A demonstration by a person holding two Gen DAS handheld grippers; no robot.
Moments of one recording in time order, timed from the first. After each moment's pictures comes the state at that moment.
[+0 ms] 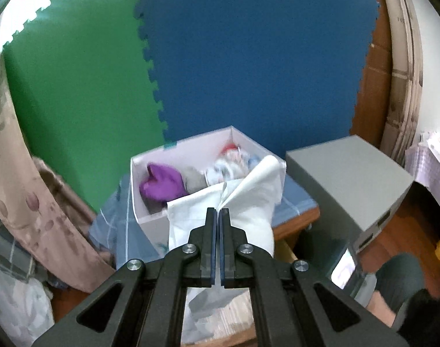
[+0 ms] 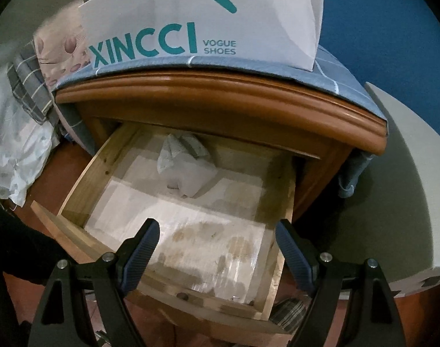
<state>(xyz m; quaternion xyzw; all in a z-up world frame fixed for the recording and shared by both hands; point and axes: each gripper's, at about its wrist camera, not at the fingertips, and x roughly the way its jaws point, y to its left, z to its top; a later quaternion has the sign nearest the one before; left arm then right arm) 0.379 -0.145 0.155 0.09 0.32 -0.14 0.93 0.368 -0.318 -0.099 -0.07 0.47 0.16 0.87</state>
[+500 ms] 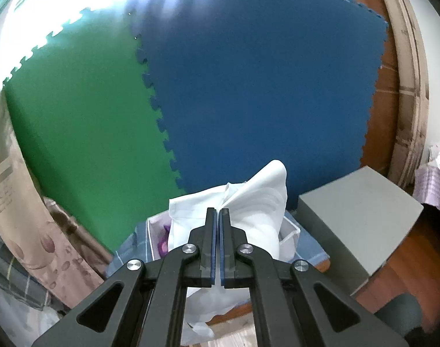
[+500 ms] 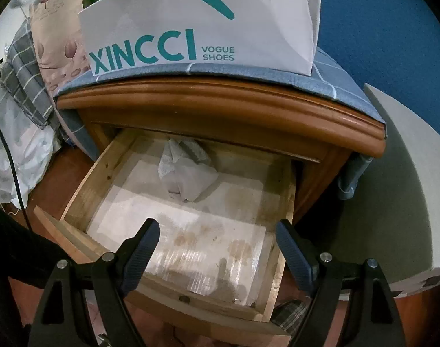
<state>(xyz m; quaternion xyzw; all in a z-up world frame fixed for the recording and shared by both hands) 0.438 -0.159 0.229 0.10 0.27 -0.12 0.95 0.370 -0.319 -0.095 -0.06 0.46 0.16 0.87</state>
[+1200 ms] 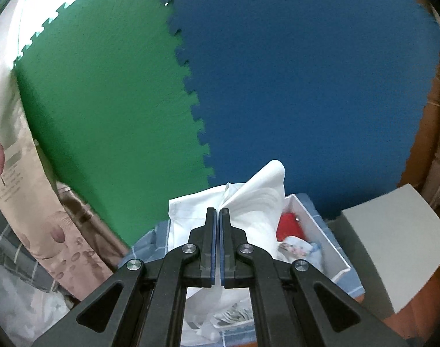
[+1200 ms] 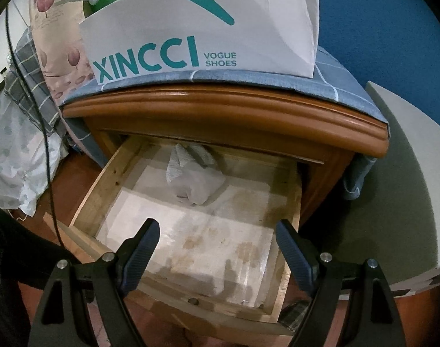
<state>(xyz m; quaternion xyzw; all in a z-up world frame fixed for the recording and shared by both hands) 0.542 -0.148 0.209 0.08 0.31 -0.03 0.95 0.371 -0.320 -0.090 -0.03 0.46 0.18 0.87</state>
